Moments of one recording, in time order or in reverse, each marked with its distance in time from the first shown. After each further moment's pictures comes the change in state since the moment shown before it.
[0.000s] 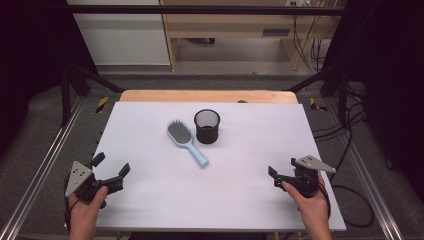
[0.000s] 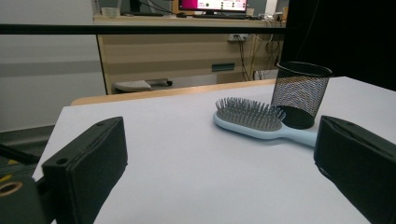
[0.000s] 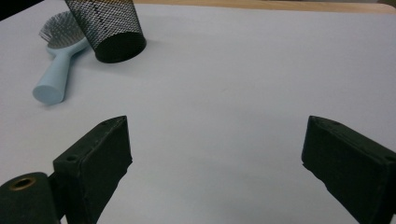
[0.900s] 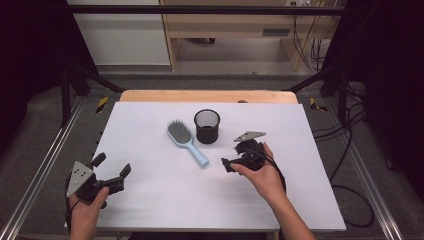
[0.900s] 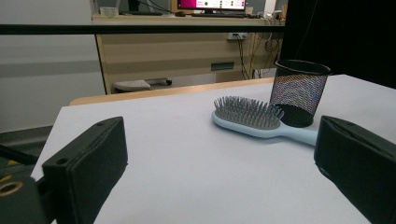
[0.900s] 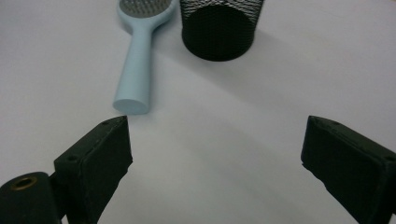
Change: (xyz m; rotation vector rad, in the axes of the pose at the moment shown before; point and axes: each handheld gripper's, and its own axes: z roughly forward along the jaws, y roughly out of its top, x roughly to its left) left arm -0.001 0.000 0.000 0.006 0.002 0.007; right arm 0.105 0.071 0.088 0.298 0.134 -0.222
